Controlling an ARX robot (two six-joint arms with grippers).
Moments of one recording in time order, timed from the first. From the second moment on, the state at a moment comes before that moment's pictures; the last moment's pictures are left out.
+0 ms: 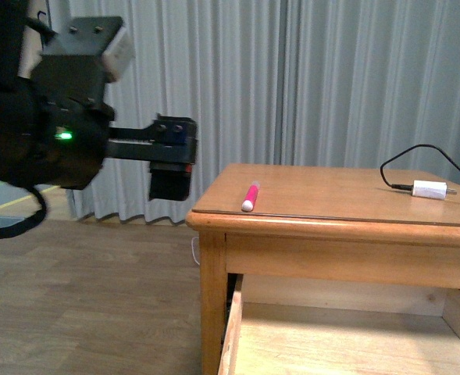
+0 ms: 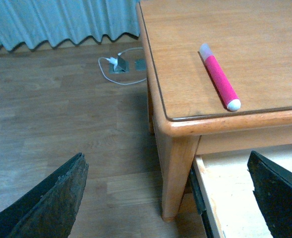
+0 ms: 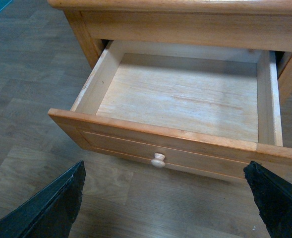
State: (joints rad) left arm -0.37 1.53 1.02 0.29 -0.19 0.01; right arm 0.29 0.55 0.57 -0.47 0.06 0.16
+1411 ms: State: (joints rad) left arm -0.48 2.19 1.86 -0.13 -0.23 -0.02; right arm 0.29 0.55 0.57 -0.47 0.06 0.16
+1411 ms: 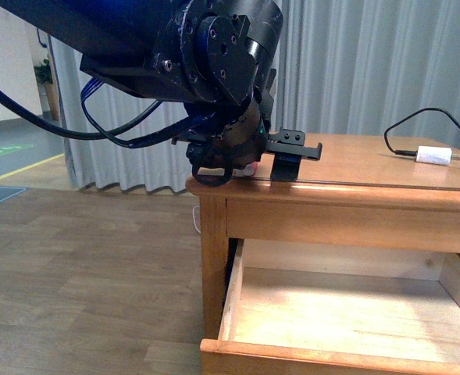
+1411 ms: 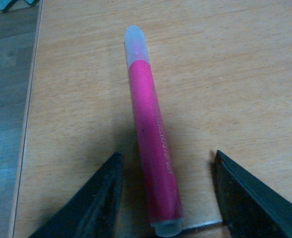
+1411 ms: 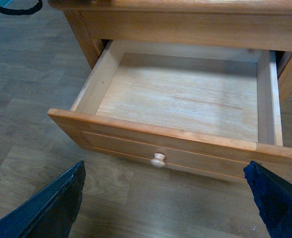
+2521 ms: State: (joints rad) left arm -0.53 1.86 1.25 0.21 0.26 0.38; right arm 0.29 0.55 0.57 -0.47 0.06 0.16
